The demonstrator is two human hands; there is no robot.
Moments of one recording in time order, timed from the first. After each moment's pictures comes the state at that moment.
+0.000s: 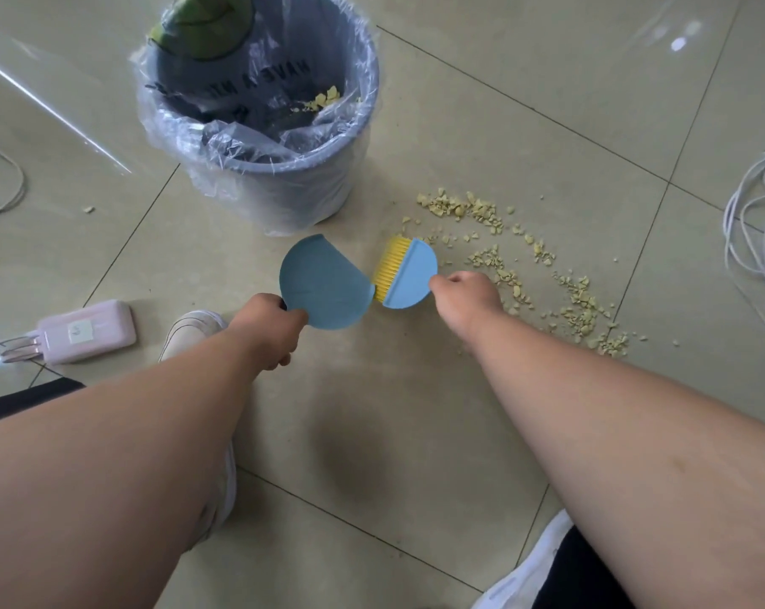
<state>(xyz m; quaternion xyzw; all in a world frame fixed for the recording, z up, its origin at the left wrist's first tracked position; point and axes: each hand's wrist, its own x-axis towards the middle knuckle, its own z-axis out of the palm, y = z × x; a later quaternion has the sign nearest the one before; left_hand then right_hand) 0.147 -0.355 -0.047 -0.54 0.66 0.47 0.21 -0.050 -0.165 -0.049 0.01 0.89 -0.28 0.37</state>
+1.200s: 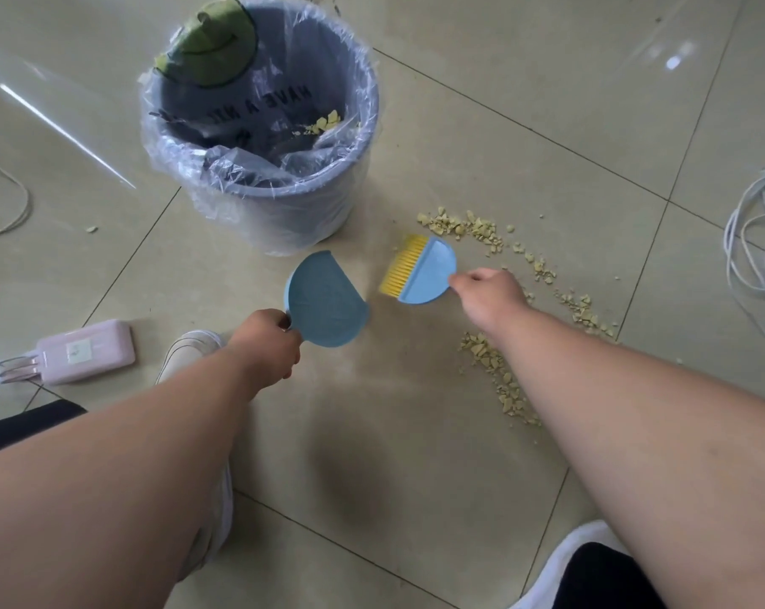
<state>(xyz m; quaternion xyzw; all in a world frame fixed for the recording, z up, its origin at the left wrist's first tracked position) 0.143 -0.354 -0.036 -0.52 0.68 0.47 0.19 -0.092 -0.159 -0.048 0.00 0.88 -0.31 0.36</state>
